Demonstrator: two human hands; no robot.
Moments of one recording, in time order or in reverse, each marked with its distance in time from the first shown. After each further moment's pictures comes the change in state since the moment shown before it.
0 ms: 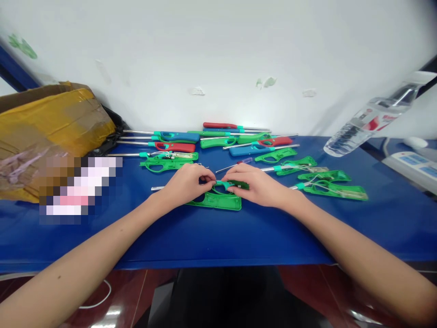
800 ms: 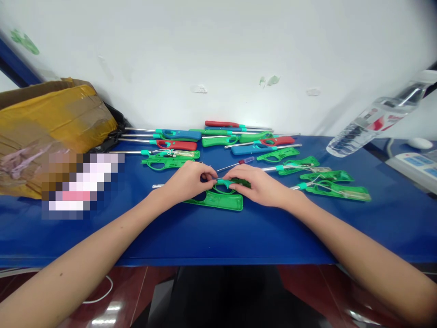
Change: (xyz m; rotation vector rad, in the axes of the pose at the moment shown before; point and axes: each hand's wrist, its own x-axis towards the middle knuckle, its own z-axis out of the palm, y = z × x) left_hand 0.003 0.001 -0.004 -0.068 -0.050 -0.078; right_hand 0.000 -0.002 0.001 0.073 -0.014 0.040
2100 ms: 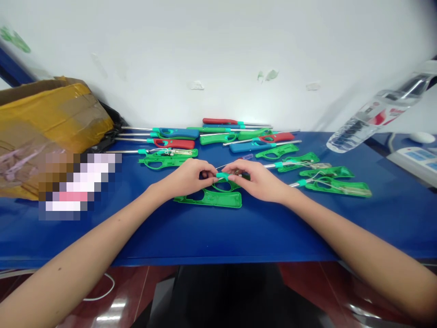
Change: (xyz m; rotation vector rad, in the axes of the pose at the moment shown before) left_hand 0.007 -0.009 -0.001 -0.092 -0.087 0.088; right_hand 0.002 0.003 0.007 0.246 0.148 0.173
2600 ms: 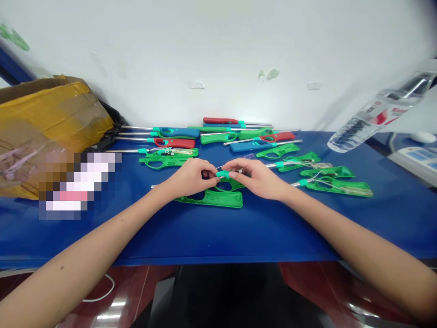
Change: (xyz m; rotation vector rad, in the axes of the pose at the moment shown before) left_hand 0.001 0.003 0.008 -0.031 0.065 -0.041; right_hand 0.003 0.001 -0.001 0.075 0.001 0.056
